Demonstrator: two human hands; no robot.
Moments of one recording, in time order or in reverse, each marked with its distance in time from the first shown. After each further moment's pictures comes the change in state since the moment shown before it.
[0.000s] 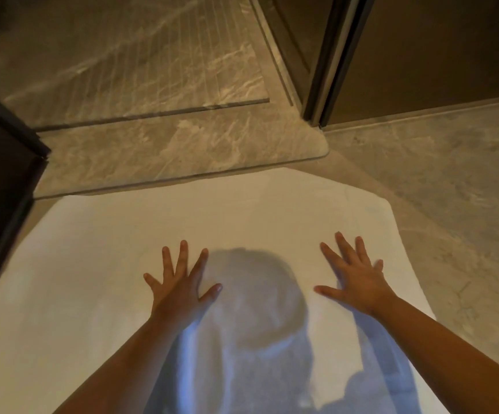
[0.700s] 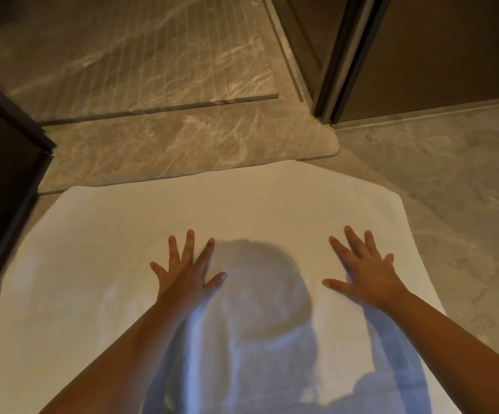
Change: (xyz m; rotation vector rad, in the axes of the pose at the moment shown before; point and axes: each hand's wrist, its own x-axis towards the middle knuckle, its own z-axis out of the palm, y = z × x) left_hand 0.019 0.004 -0.018 0.001 -0.032 0.030; right_hand 0.016 0.007 -0.004 0.051 0.072 -0.013
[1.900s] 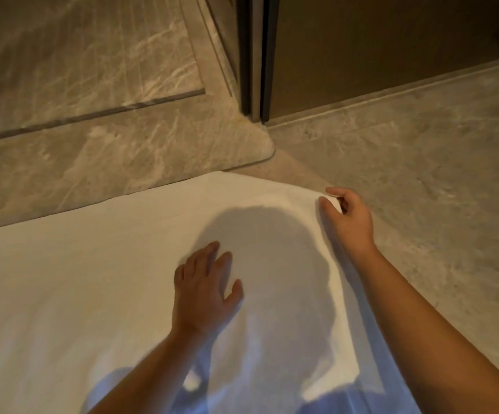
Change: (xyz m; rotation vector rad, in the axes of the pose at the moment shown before) left_hand 0.040 0.169 -0.005 -0.194 0.320 0.206; right_hand 0.087 0.079 -0.051 1.183 0.693 0.228
